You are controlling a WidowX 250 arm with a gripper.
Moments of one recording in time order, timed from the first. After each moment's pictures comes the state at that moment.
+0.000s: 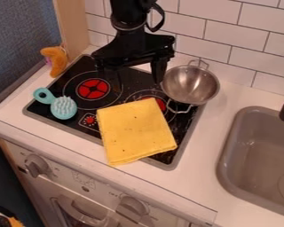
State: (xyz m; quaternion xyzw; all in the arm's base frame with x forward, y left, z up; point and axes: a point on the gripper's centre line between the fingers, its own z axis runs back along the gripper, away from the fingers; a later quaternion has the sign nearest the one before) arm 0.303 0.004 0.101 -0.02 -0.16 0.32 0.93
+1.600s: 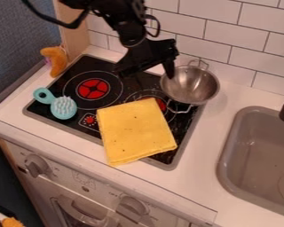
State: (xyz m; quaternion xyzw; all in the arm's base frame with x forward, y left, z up) arm 0.371 0.011 0.052 -0.13 -0.20 0.33 0.91
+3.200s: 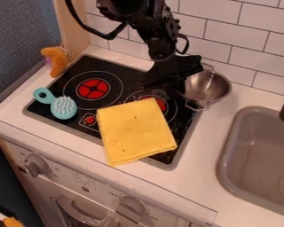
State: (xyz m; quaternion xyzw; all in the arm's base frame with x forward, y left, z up) arm 0.389 -0.018 0.021 -0.12 -0.17 0.32 0.92
